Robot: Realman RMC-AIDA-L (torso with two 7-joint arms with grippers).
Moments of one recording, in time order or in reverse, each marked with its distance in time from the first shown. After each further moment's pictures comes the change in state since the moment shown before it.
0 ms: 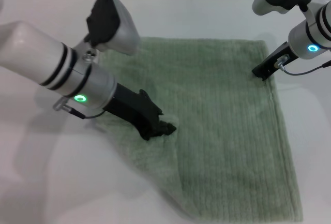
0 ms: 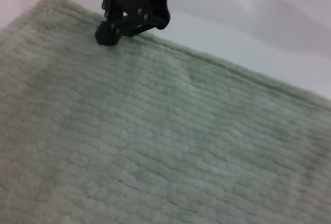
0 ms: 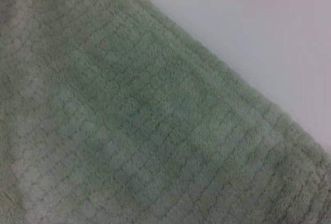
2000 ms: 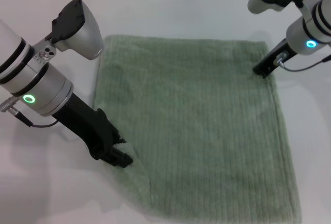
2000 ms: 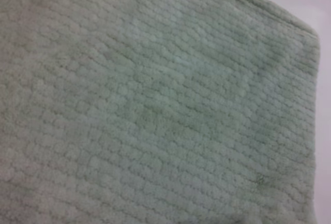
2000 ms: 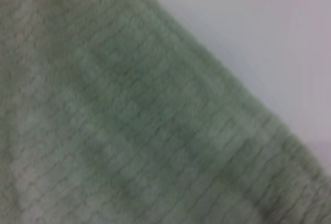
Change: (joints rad) left arm -0.053 0.004 -0.263 0.031 0.309 0.369 -0.010; right arm 0.044 -0.003 -0.004 0.012 -0.047 -0.020 0.014
